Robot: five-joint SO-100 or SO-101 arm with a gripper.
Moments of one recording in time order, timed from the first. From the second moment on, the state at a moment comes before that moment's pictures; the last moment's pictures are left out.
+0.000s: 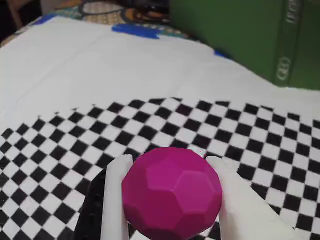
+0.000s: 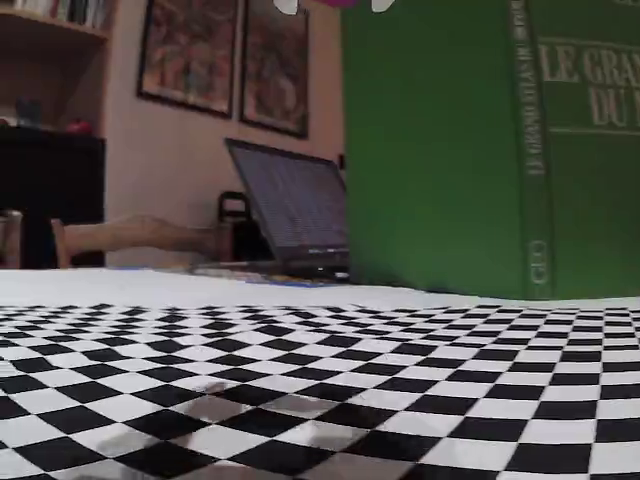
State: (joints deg) arm 60.9 121.4 139.4 -1.8 -91.2
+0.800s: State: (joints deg) arm 34.8 121.5 140.8 -1.8 -91.2
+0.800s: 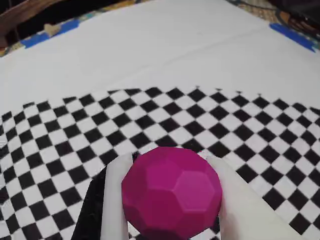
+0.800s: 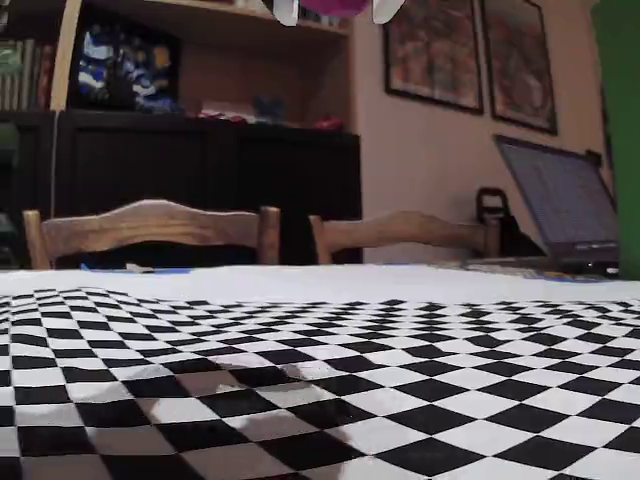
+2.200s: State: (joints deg) arm -4.7 127.7 145.4 -1.8 -91.2
